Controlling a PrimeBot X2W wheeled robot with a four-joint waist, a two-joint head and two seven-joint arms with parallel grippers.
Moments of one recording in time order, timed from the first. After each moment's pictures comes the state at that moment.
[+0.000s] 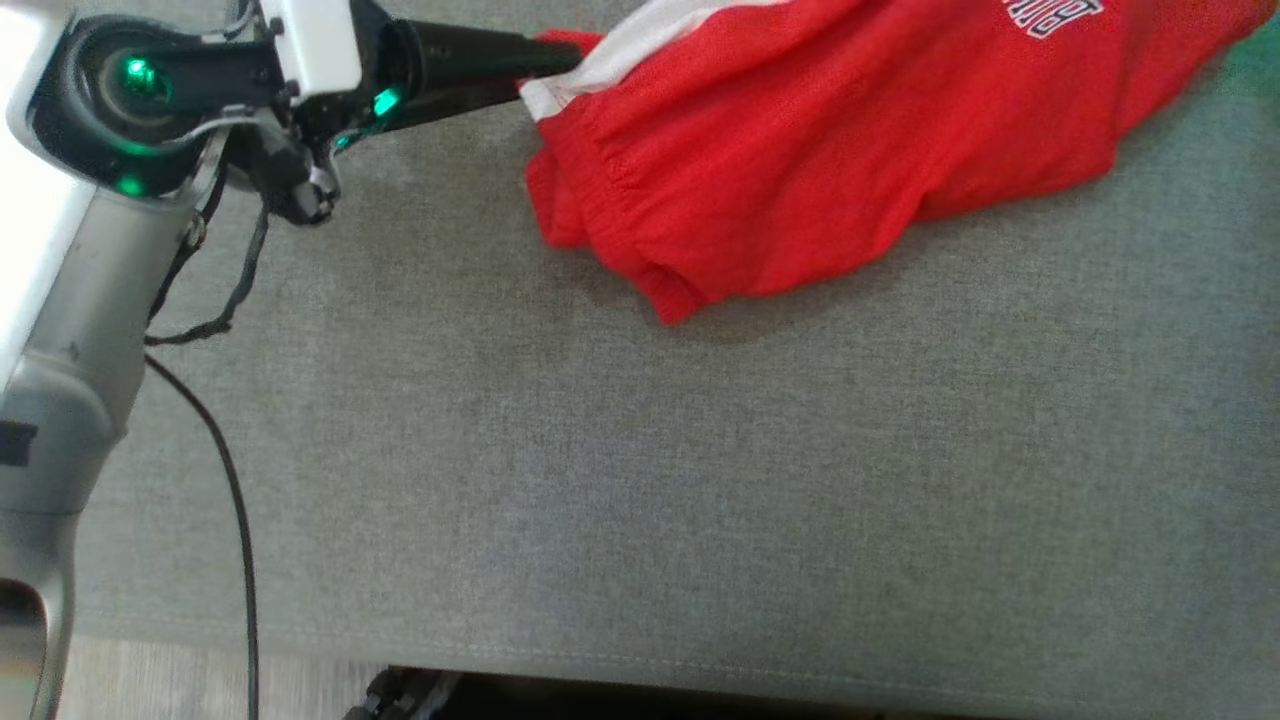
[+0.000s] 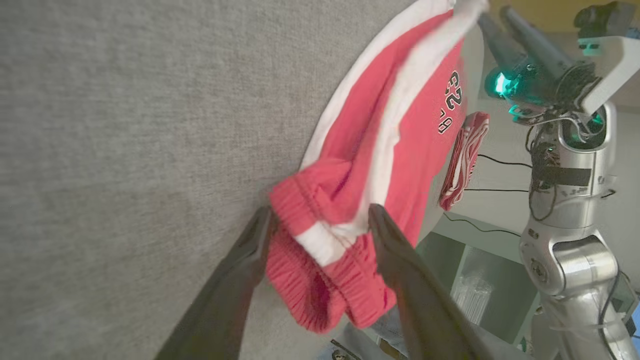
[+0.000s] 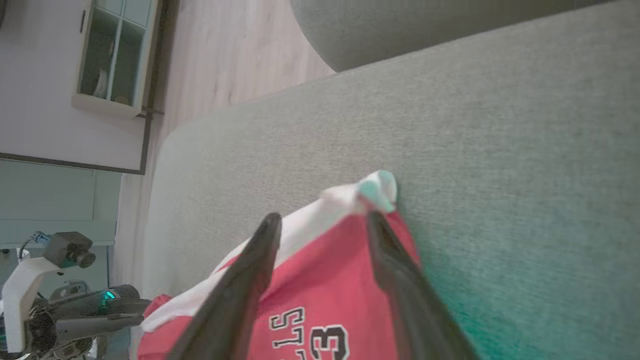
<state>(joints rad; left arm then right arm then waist) -1.09 0.40 -0.64 0.36 -1.60 0.16 0.98 -1.46 -0.58 0.82 0.82 1.54 0.12 0.83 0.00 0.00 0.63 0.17</state>
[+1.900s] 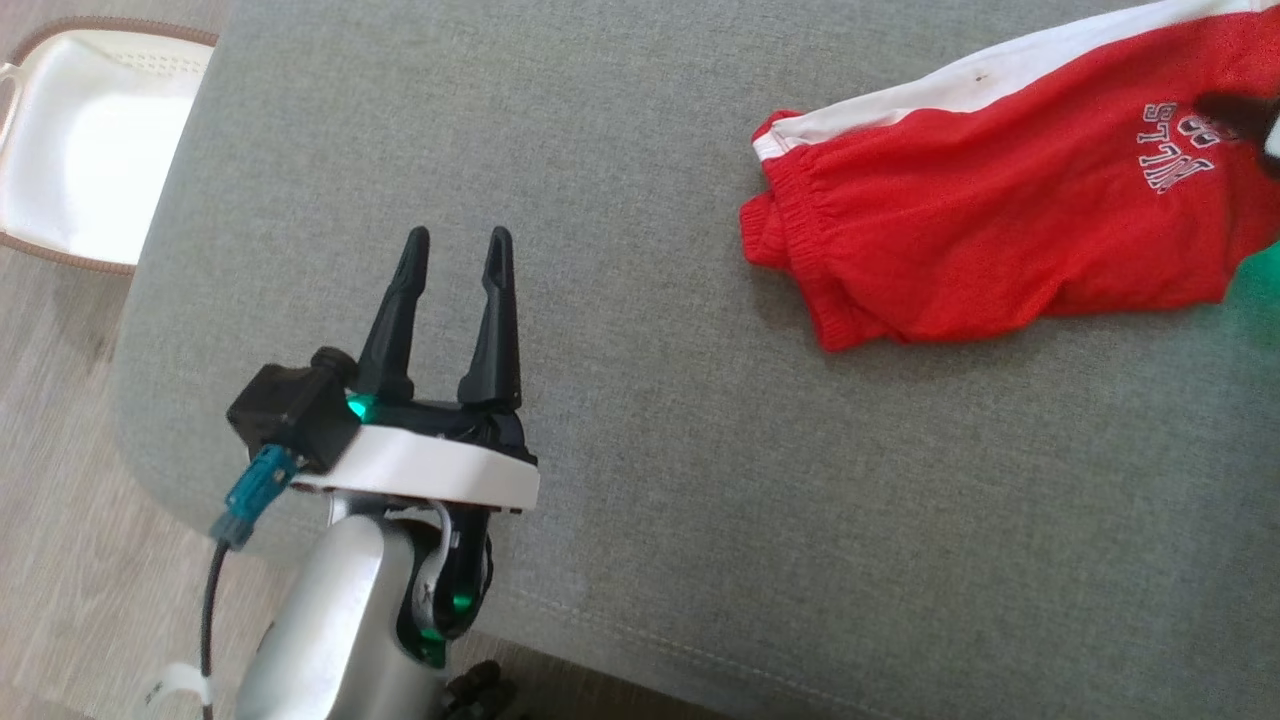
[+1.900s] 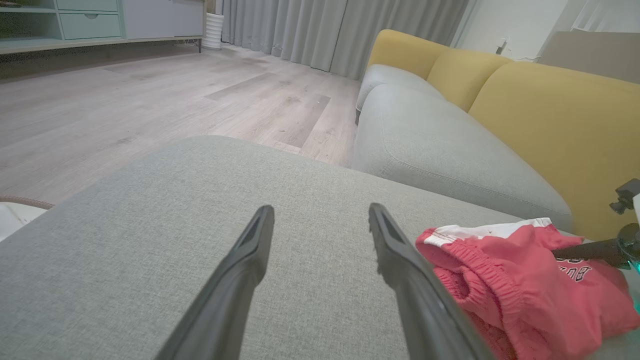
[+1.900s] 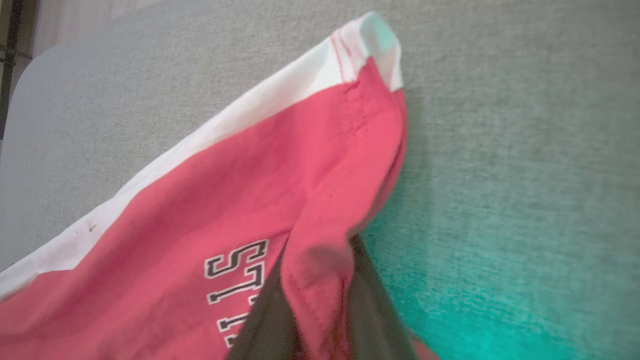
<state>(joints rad) -0.25 0.04 -0.36 0.04 -0.40 0.10 -0.26 -1.19 -0.60 0.94 1.10 1.36 0.12 0.63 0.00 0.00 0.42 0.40</state>
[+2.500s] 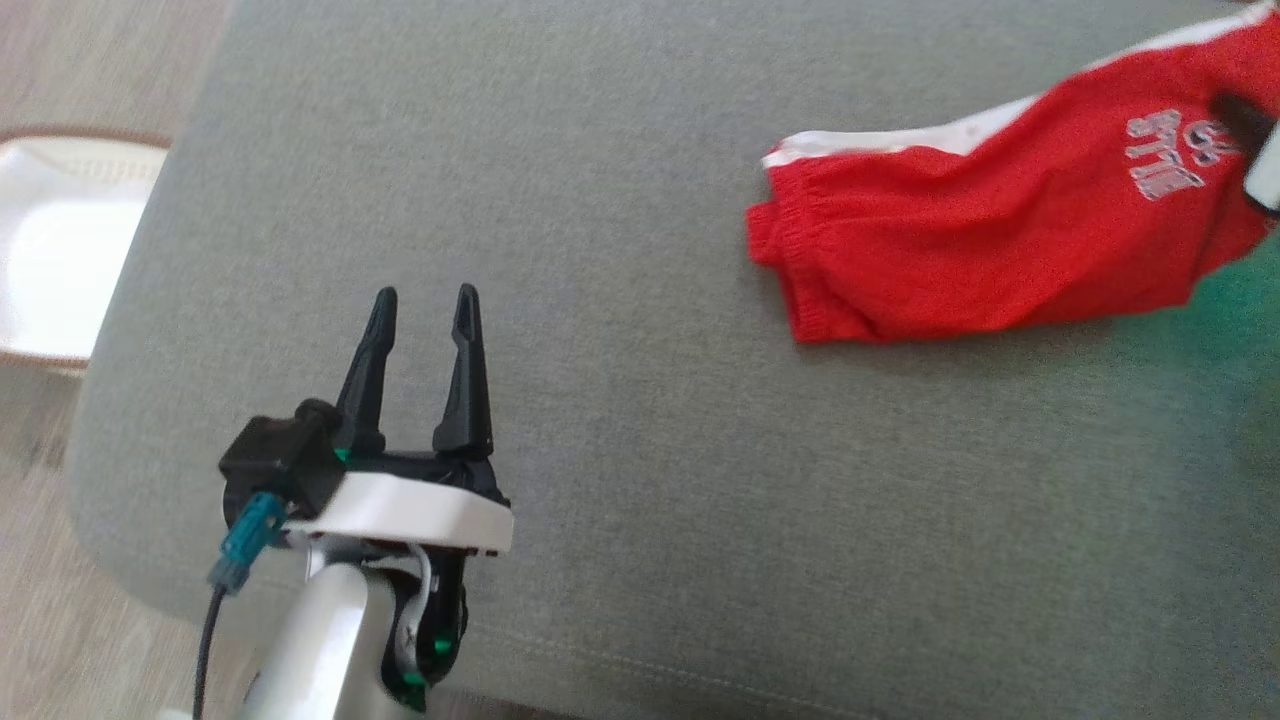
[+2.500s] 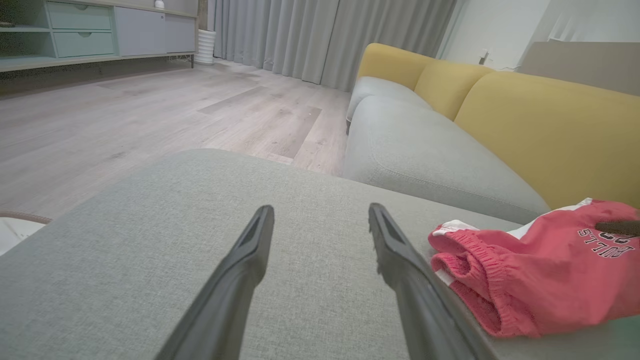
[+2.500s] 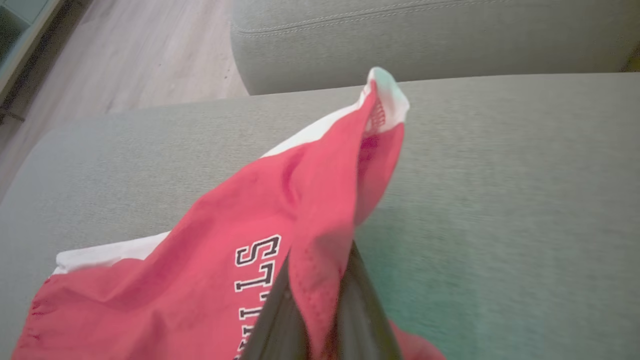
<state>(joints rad) -0.16 0.04 -0.31 0.06 -0.34 0.10 -0.26 -1.12 -0.62 0.97 1.05 1.32 0.12 0.38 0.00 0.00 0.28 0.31</state>
